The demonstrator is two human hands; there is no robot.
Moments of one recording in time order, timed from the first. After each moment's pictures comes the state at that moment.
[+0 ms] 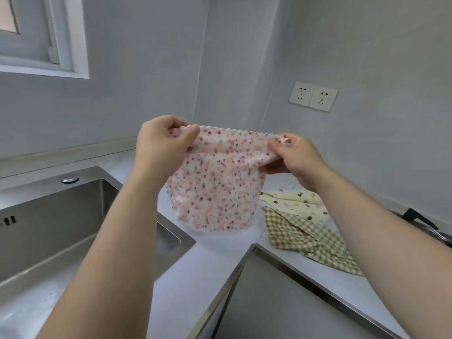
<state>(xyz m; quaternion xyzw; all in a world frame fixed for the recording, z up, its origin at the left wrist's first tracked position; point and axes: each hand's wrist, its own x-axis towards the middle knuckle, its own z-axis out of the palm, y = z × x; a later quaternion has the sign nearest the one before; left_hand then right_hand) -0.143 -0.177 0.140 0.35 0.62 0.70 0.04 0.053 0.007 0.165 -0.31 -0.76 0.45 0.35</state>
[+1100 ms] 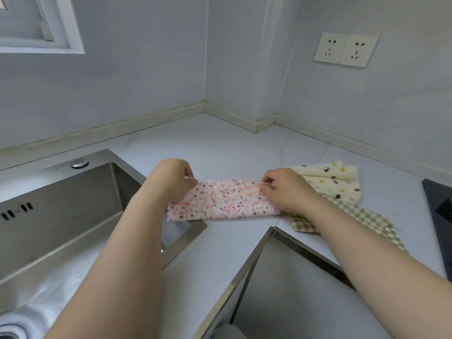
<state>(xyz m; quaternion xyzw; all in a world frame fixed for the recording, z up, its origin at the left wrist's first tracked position) -0.184 -0.142 0.033 0.44 0.87 0.21 0.06 0.042 0.039 0.026 -0.34 -0.93 0.08 0.09</state>
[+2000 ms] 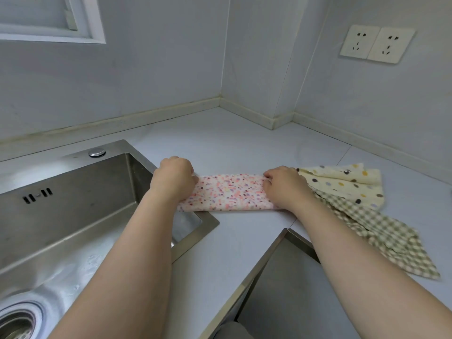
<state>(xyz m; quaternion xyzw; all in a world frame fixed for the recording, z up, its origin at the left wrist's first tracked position) -0.201 -0.143 0.005 0.37 0.91 0.18 0.01 -0.003 0.040 0.007 -0.39 -0.92 0.06 0.06</state>
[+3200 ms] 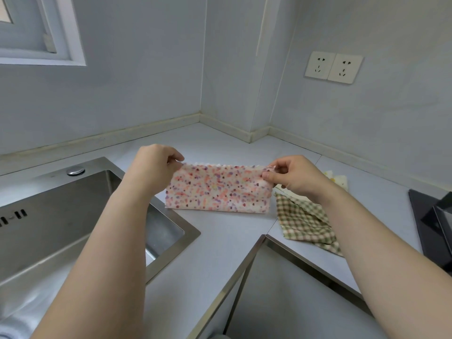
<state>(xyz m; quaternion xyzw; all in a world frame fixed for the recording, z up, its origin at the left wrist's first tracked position) -0.189 -0.161 0.067 0.43 0.82 0.38 -0.03 0.063 0.042 0.087 -0.30 -0.84 0.40 0.20</state>
